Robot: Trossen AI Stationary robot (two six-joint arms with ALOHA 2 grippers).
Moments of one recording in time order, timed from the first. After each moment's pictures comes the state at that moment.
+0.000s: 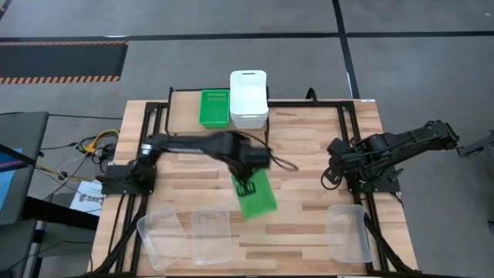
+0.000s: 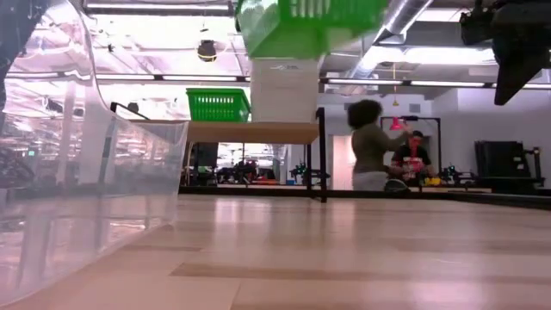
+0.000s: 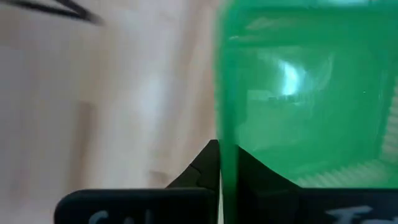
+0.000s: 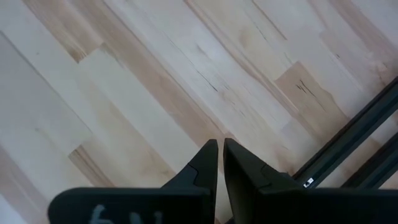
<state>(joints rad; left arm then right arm) -0.08 2.07 2.26 -1.50 -0.07 -0.31 0.26 0.90 0.89 -1.35 0.34 0.96</state>
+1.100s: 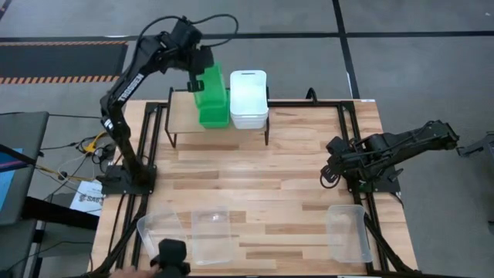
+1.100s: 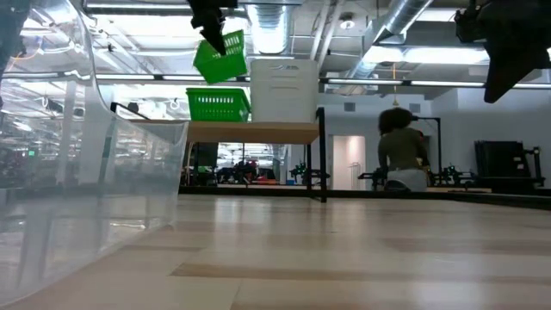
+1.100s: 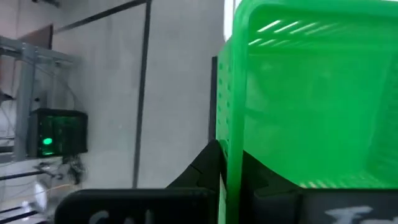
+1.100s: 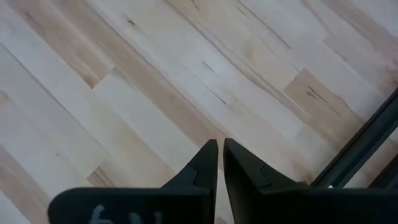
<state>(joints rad) 0.75 1.77 2.25 -1.33 -0.14 0.82 0.26 0.91 0.89 -1.29 0.37 1.04</state>
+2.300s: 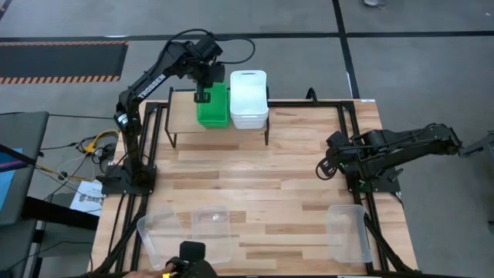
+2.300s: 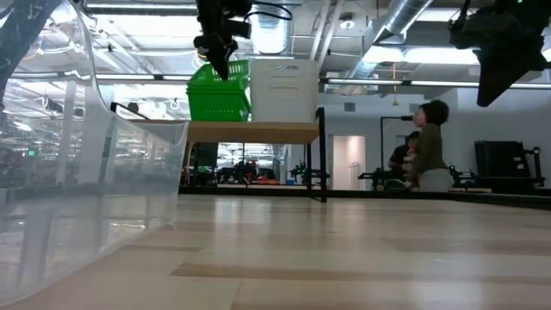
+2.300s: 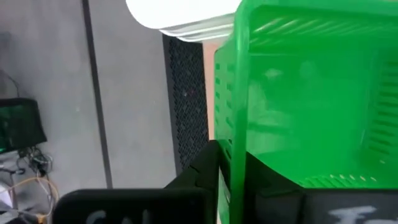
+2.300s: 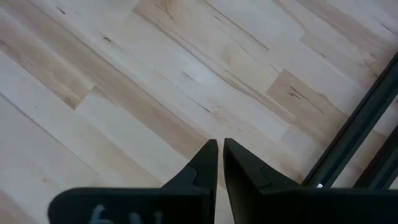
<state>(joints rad) 0.68 1.90 2.25 -1.46 -0.18 0.79 0.14 0.91 0.89 -1.29 0.37 1.01</state>
